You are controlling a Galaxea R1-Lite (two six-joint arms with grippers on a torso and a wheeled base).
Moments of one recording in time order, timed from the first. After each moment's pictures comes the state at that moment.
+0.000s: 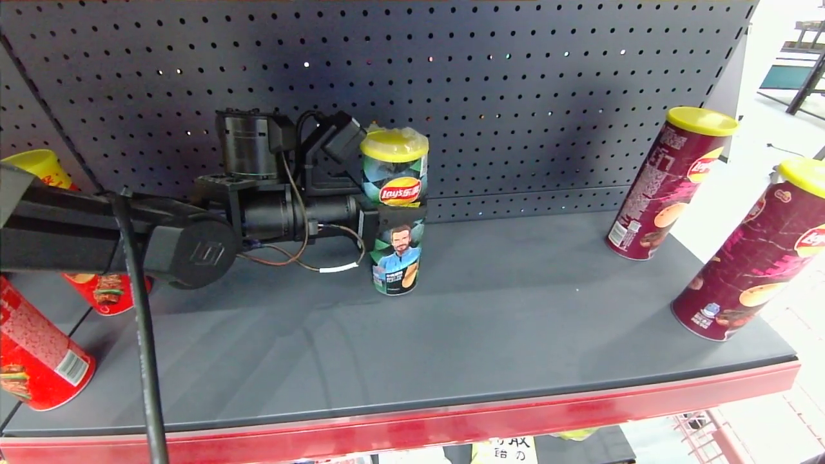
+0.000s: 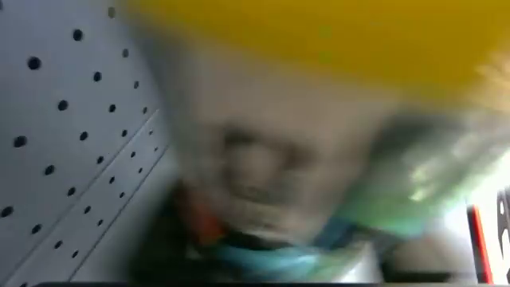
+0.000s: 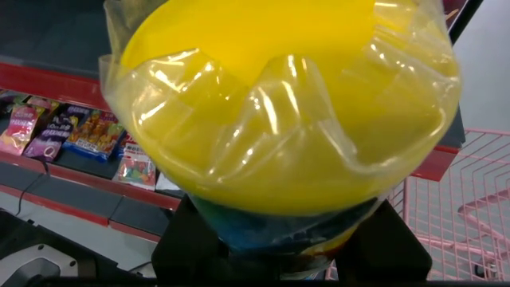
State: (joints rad) left arm -0.45 1.92 -1.21 -0.51 -0.67 0.14; right arm 0.16 0.33 -0.43 0.25 0.20 -0.05
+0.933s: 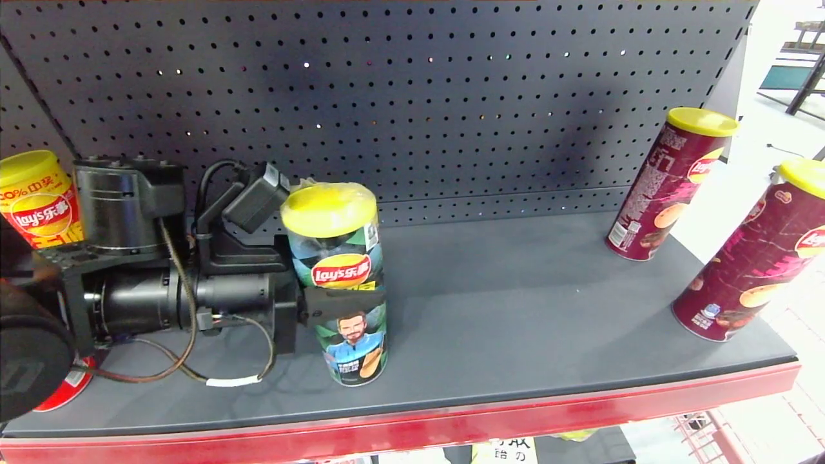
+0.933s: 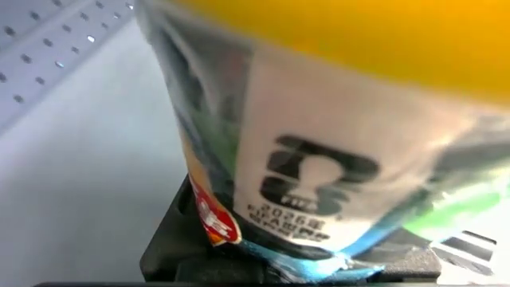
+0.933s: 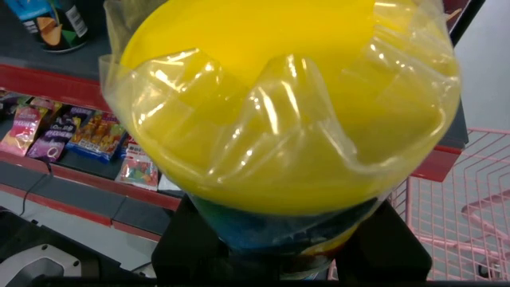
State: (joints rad) left arm -0.45 1.55 -0.74 -0.51 -0.76 0.13; right arm 0.16 0.34 -0.43 0.25 0.20 -0.05
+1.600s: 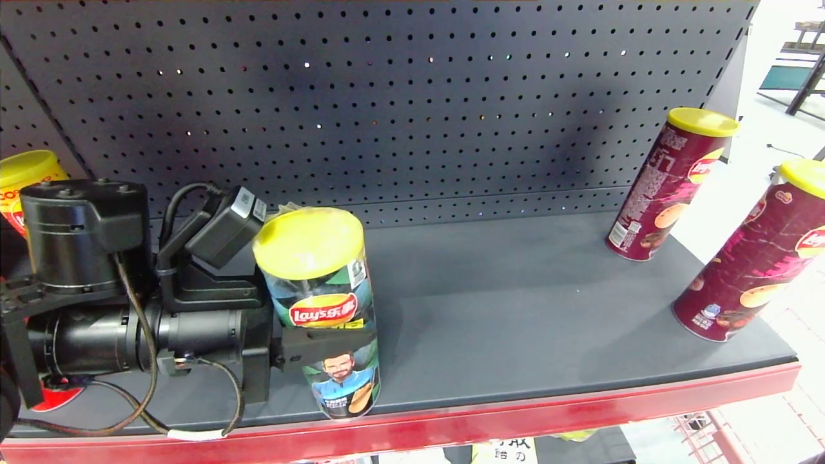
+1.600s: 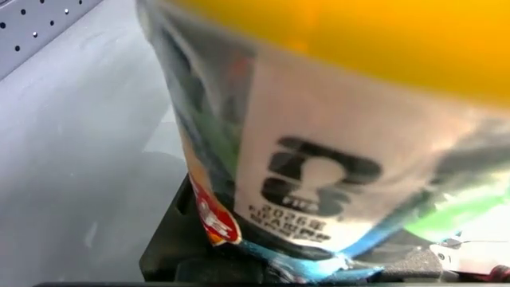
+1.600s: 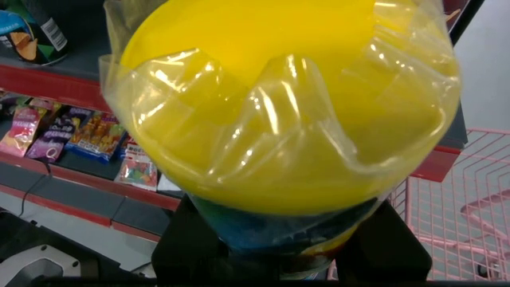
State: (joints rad) left arm -0.48 1.47 -0.65 -0.51 -0.77 0.14; right arm 0.16 0.34 -0.43 0.25 0.20 -0.05
